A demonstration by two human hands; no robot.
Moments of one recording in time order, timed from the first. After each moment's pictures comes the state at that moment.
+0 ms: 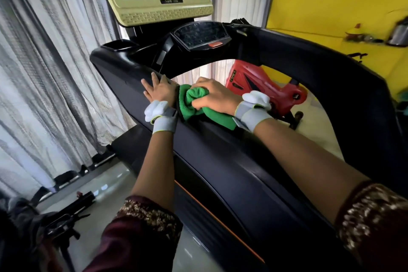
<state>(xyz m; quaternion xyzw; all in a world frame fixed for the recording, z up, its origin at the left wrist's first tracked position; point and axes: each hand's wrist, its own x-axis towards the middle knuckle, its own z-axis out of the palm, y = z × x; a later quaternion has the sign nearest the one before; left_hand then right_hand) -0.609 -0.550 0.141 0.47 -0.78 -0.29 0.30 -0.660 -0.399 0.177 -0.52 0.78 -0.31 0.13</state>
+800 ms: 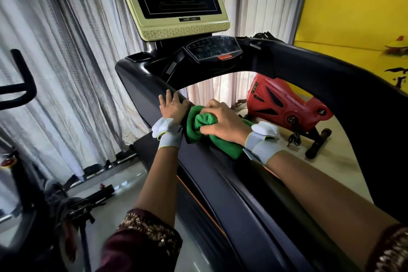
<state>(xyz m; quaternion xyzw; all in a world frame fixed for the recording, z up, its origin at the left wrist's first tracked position) -0.603 -0.473 0.133 0.47 -0.80 -0.25 0.26 -0.671 -0.315 0.151 -0.60 0.74 -0.30 0.09</state>
